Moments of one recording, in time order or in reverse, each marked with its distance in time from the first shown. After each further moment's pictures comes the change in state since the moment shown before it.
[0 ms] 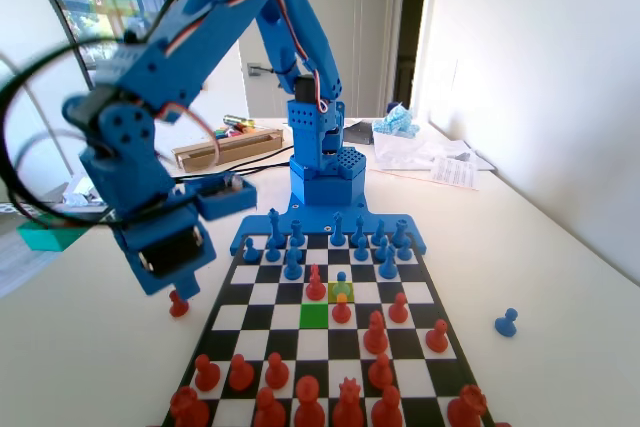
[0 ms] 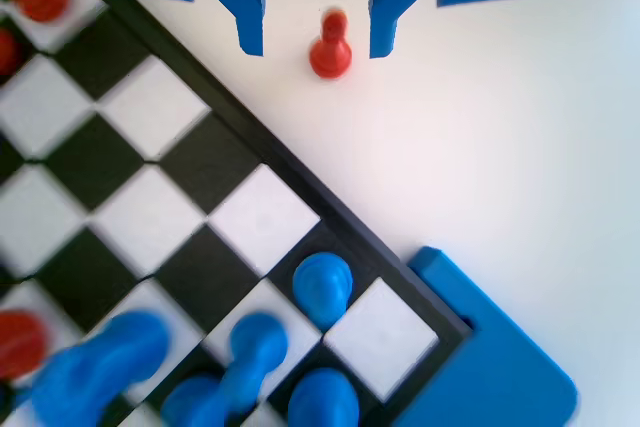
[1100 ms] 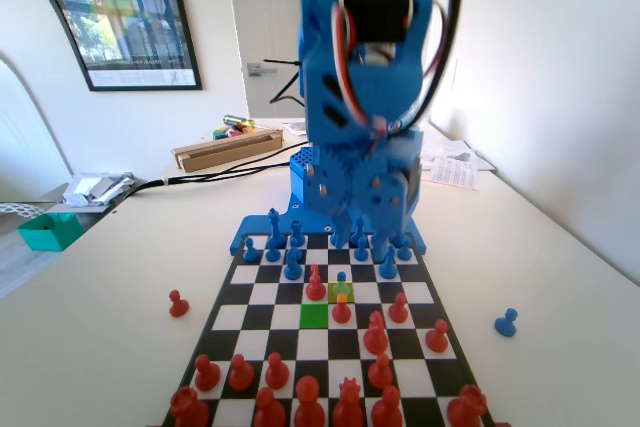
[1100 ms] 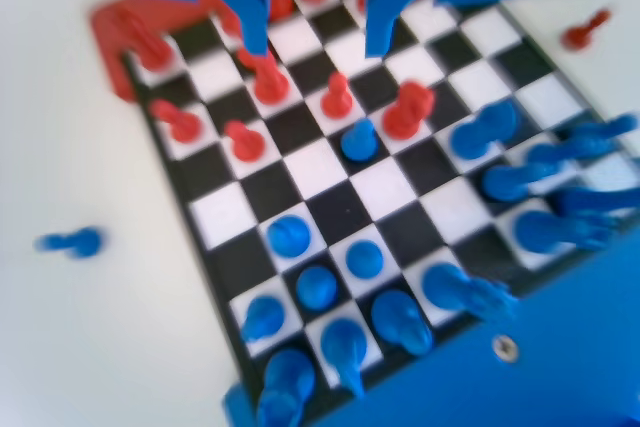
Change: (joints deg) arm -39.4 26.6 21.9 -2.5 23.4
